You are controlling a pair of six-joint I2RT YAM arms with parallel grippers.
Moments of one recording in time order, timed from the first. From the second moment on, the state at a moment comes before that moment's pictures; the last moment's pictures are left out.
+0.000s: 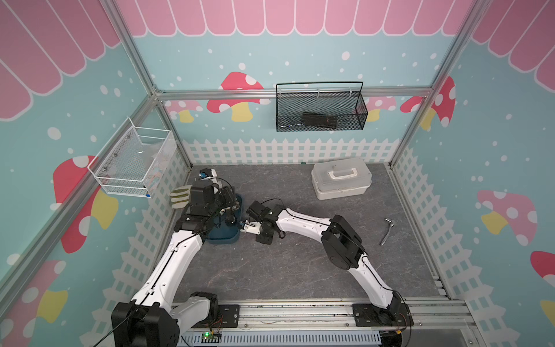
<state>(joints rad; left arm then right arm) -0.09 1.12 0.94 -0.28 0.06 -0.40 0.97 2.36 1.93 -0.79 -0.02 -0.46</state>
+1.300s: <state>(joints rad) -0.20 0.81 0.75 0.05 0.34 -0.22 0.66 1.79 1.55 -0.03 -1.18 0.26</state>
